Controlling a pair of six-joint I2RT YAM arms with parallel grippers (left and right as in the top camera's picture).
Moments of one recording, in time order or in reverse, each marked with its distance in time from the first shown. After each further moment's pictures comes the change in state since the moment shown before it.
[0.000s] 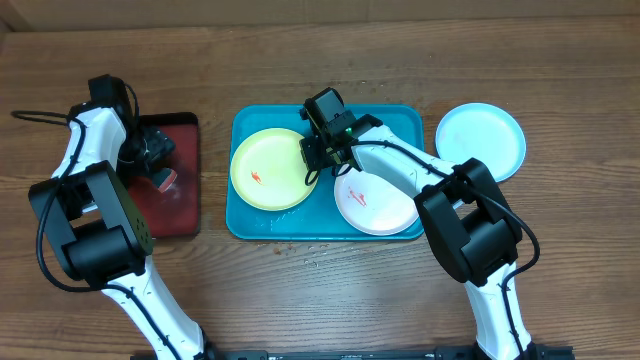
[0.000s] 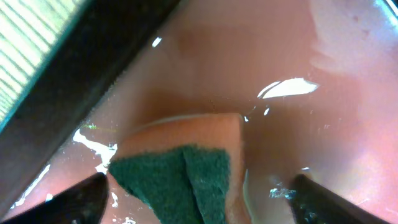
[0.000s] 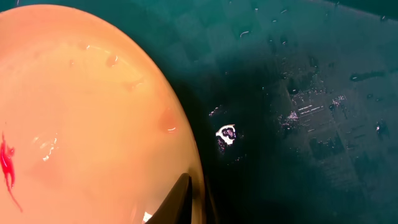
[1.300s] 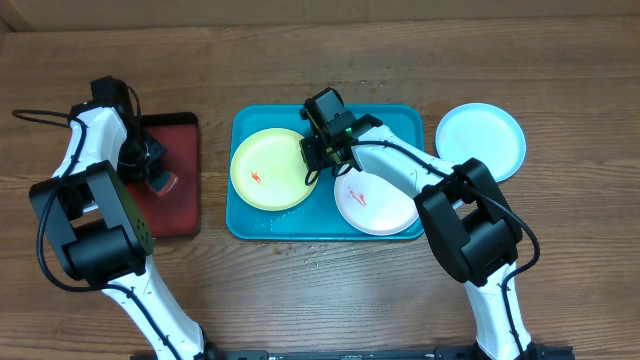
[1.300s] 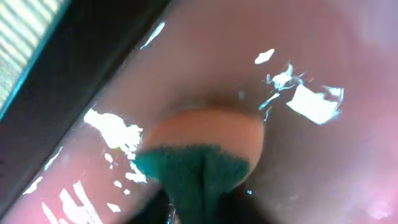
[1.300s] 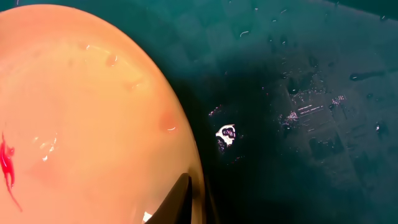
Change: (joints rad) left arm 0.000 0.000 0.002 -0.076 -0.014 0.005; right arm 0.000 0.000 0.000 -0.006 0.001 0.000
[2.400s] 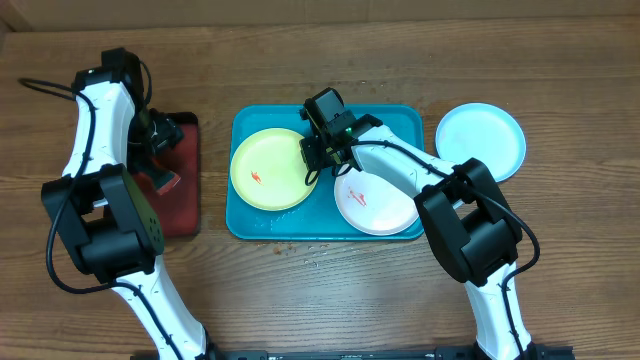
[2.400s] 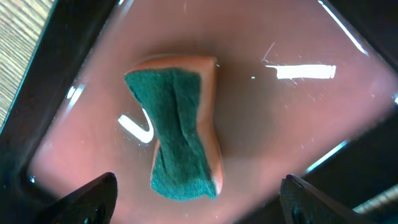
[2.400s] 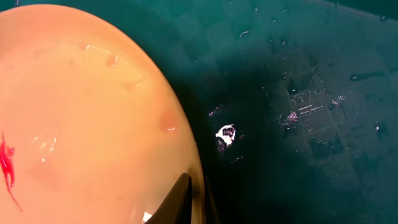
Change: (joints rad) left arm -0.082 0.000 0.206 -0.226 0.006 -0.025; right arm 0.000 0.000 0.000 -0.004 -0.001 -0.001
